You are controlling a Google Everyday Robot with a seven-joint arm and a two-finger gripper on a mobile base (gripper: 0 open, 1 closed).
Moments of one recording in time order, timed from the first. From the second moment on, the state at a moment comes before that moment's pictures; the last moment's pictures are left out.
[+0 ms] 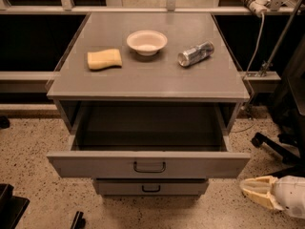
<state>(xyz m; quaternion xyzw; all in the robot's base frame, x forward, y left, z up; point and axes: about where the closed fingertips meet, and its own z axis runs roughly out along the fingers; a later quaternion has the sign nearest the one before) 0.386 -0.285 0.634 -0.41 0.78 0.23 0.40</state>
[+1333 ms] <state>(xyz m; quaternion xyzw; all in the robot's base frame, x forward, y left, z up) 0.492 -0.298 0.667 -0.44 0.77 0.16 0.44</state>
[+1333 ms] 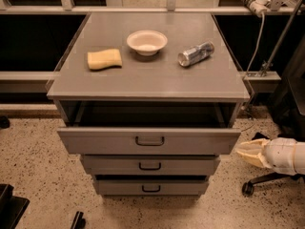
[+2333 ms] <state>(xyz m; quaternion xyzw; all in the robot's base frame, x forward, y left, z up) 0.561 -0.238 0.632 -0.47 0.74 0.17 0.45</state>
